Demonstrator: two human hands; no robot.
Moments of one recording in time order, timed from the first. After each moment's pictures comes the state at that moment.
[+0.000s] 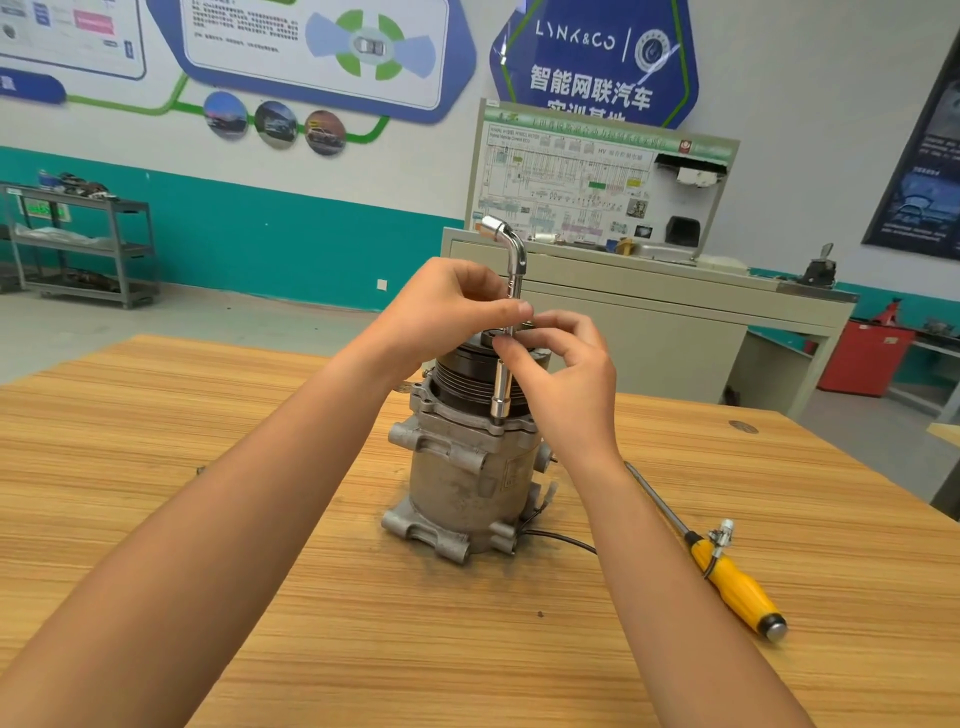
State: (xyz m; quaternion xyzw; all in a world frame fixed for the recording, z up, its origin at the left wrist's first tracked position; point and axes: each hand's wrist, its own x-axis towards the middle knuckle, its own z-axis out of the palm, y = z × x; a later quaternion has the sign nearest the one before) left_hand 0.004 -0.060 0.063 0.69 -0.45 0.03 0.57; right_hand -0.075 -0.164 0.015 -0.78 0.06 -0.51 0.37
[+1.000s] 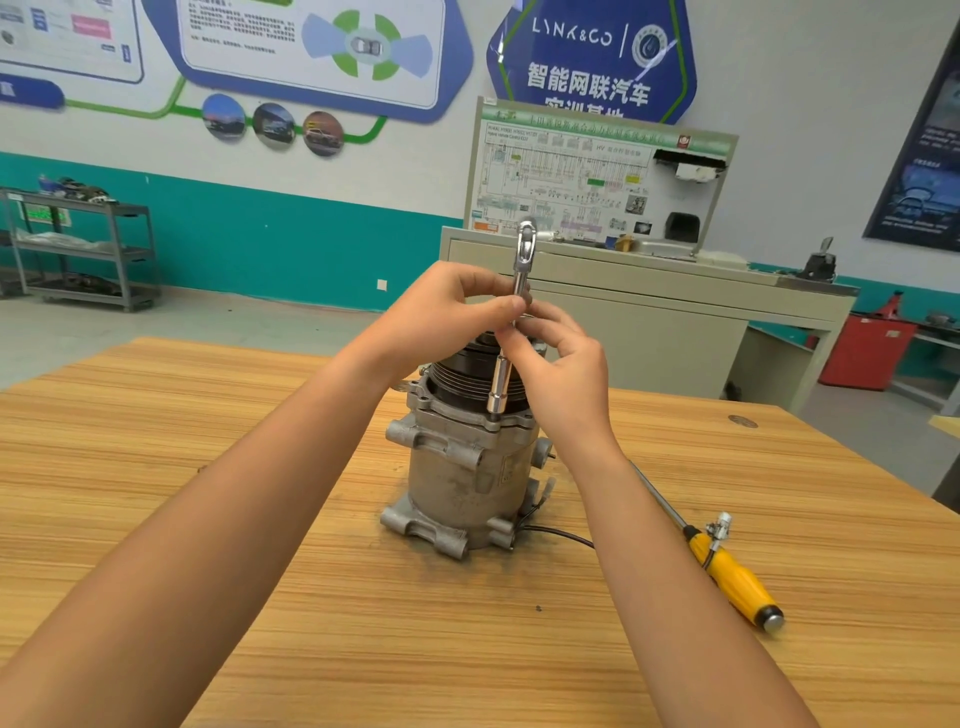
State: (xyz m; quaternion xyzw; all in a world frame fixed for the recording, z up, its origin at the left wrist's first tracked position) left_hand -0.003 -0.059 0.063 0.70 -0.48 0.04 0.53; right_hand -0.072 -0.168 0.019 -0.76 0.02 -0.47 0.45
